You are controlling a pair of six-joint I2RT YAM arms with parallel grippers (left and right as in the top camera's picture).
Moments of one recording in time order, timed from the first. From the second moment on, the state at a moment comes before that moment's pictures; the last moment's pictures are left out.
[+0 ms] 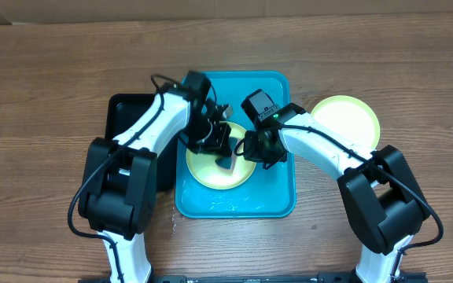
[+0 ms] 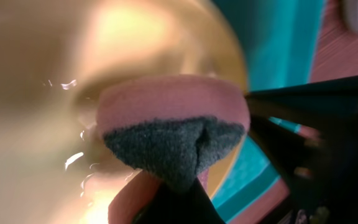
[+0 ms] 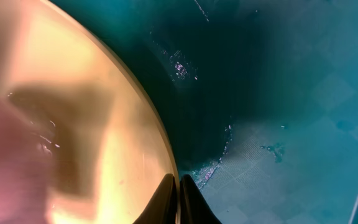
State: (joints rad) left arm -0.32 2.02 1.44 -0.99 0.55 -0.09; right arm 0.58 1.96 1.31 -0.77 -0.13 0.67
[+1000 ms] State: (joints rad) left arm -0.32 2.02 1.37 -0.82 0.19 -0.14; right arm 0.58 1.96 1.31 -0.77 -0.13 0.67
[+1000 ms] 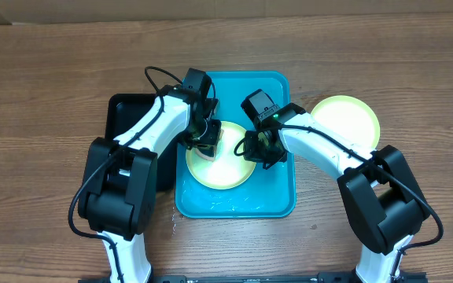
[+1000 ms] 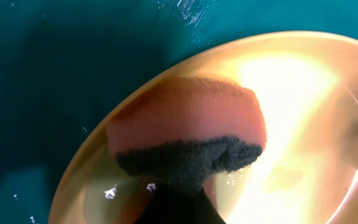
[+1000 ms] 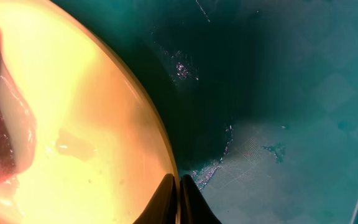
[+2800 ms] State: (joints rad) left arm -0.36 1.90 1.43 -1.01 0.22 -0.16; right arm 0.58 1.96 1.31 -0.77 -0.13 0.67
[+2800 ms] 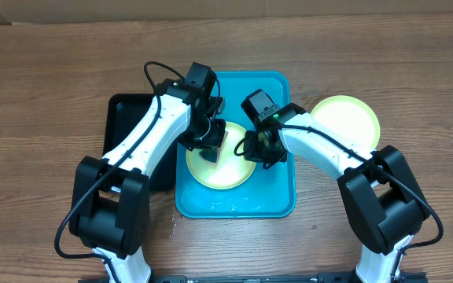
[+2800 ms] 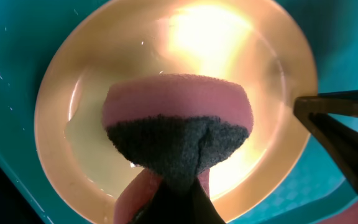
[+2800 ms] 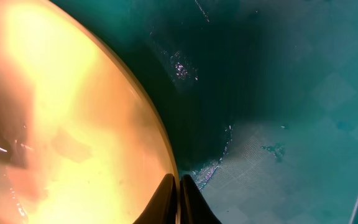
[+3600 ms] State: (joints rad) left arm -0.37 1.90 1.25 -0.81 0.12 -0.21; right arm 0.58 1.96 1.31 -0.76 -0.13 0.67
